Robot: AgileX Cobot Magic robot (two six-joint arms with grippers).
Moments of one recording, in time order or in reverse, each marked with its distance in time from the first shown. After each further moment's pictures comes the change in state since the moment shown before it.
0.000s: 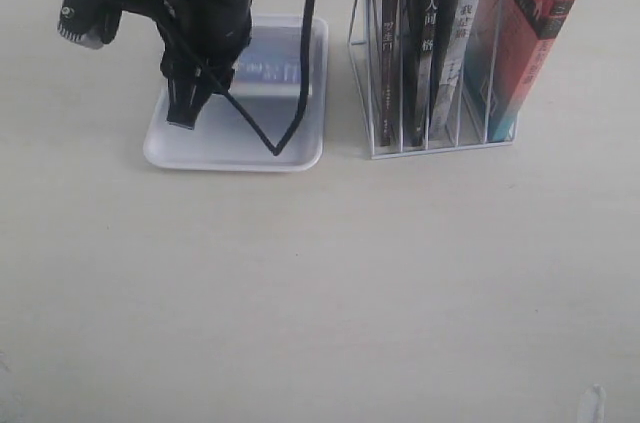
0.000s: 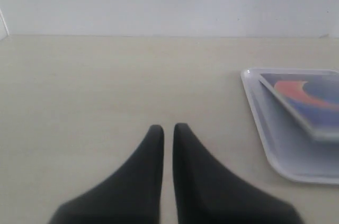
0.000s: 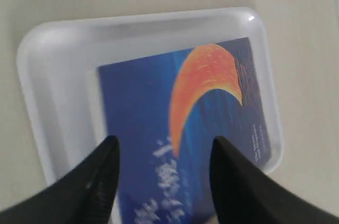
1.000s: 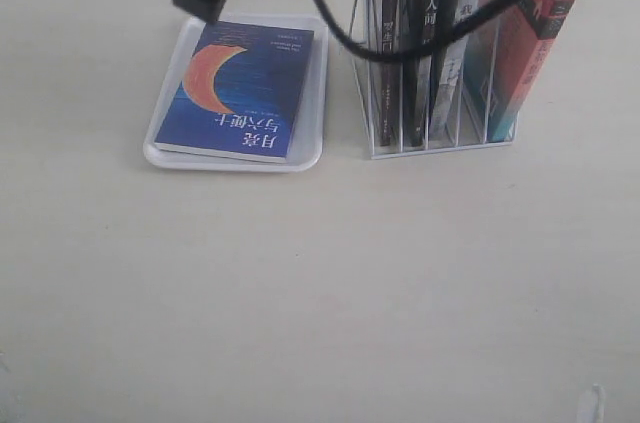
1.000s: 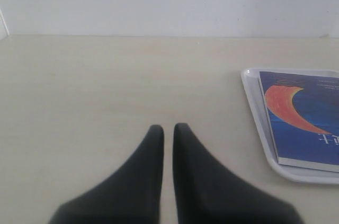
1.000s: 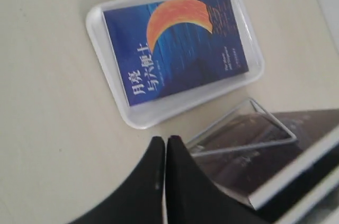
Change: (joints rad) left arm 0.000 0.000 0.000 0.000 0.000 0.000; right arm 0.000 -0.409 0.000 0.193 0.411 0.006
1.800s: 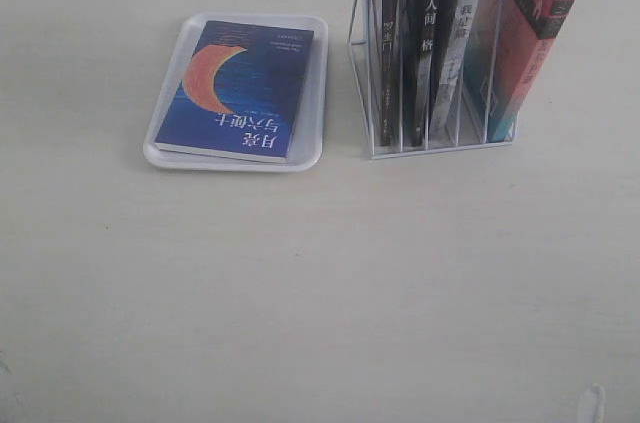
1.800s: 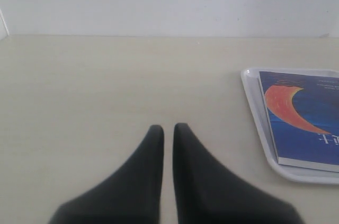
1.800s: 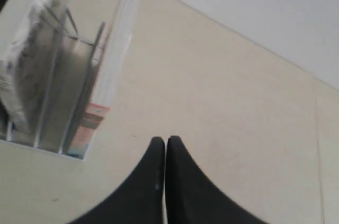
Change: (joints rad) left arm 0.000 0.000 0.000 0.000 0.000 0.000; right arm -0.532 -0.630 0.724 -0.287 -0.364 0.377
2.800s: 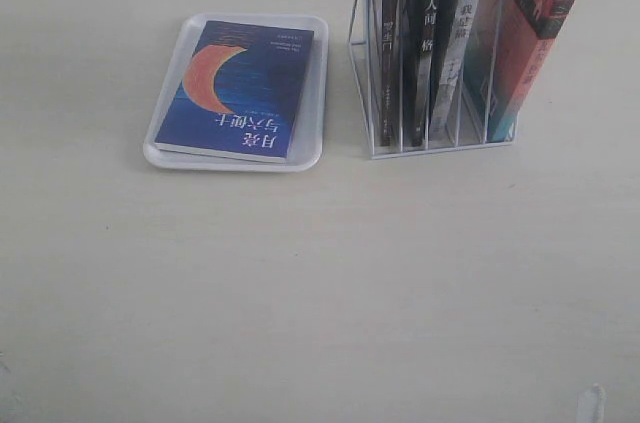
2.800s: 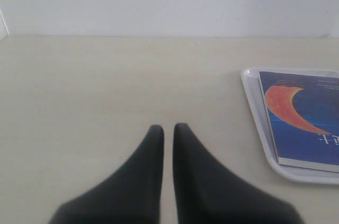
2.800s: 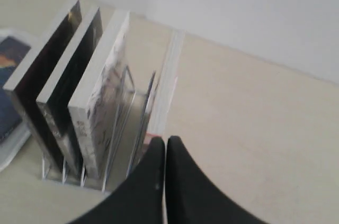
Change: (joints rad) left arm 0.000 0.000 0.000 0.000 0.000 0.000; right arm -0.037 -0.166 0.046 0.239 -0.115 -0.032
